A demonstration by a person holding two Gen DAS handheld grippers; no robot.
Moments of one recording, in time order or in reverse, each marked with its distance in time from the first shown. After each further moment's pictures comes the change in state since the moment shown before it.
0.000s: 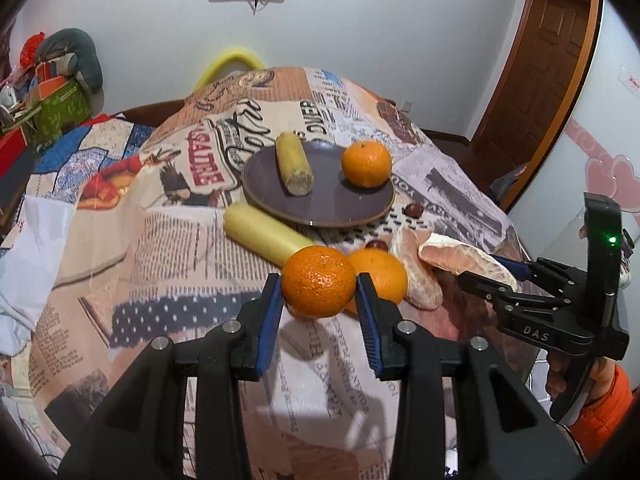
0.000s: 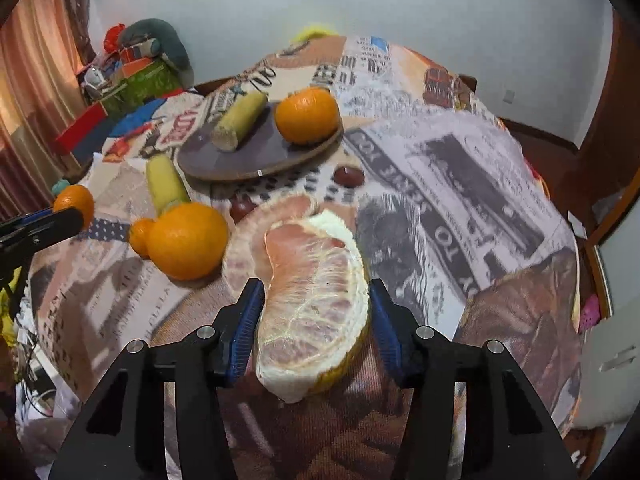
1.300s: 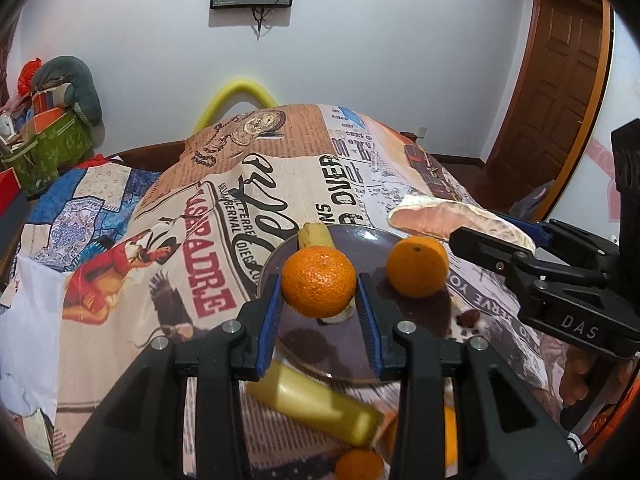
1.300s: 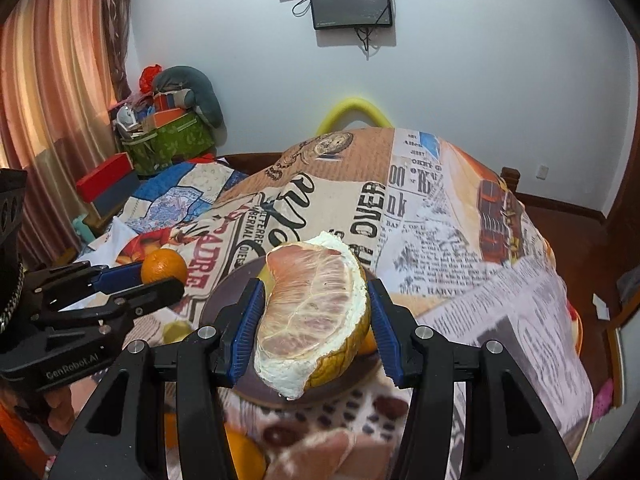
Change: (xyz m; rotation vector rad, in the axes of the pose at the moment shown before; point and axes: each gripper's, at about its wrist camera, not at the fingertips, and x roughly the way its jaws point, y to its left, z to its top) left arm 0.080 0.032 0.105 0.028 -0.077 0.043; right arm 0.033 0.024 0.133 -0.094 -0.216 0.098
